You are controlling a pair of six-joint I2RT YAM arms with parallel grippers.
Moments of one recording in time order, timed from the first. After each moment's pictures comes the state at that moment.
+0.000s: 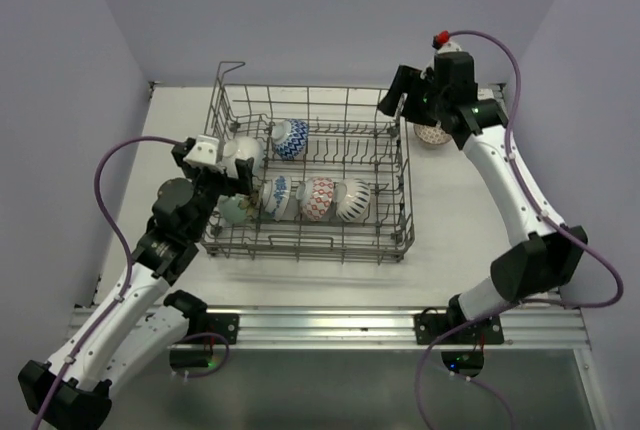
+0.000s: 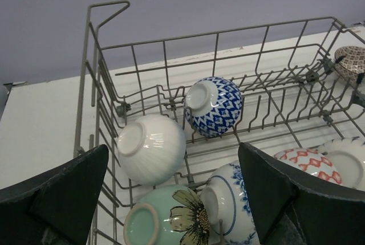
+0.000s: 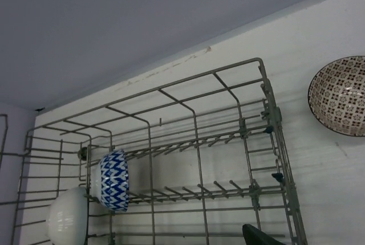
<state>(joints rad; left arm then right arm) -0.46 0.70 0.65 0.02 -0.25 0.01 0.26 1.57 1.67 -0.67 -0.10 0.46</state>
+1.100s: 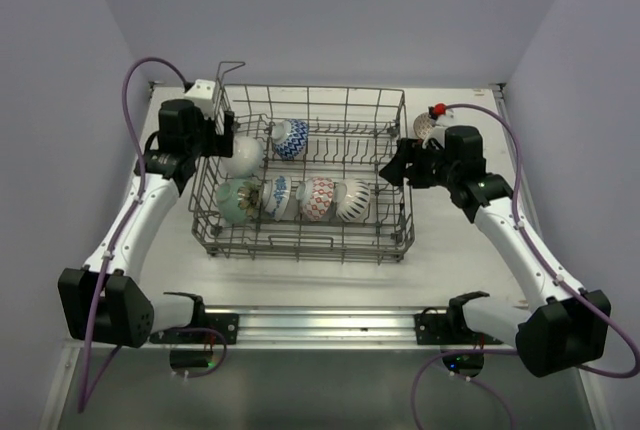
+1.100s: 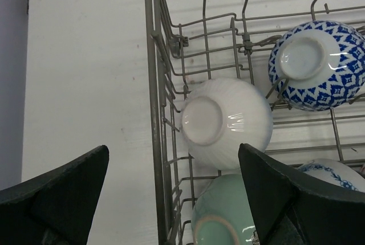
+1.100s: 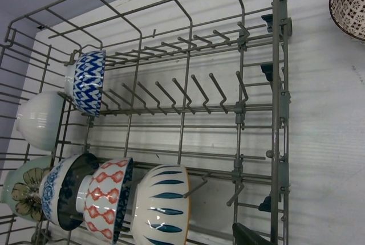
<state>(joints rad) -0.12 1.27 1.12 -0.36 -0.08 0.05 0.25 1.14 0.96 -0.40 -0.33 0.36</state>
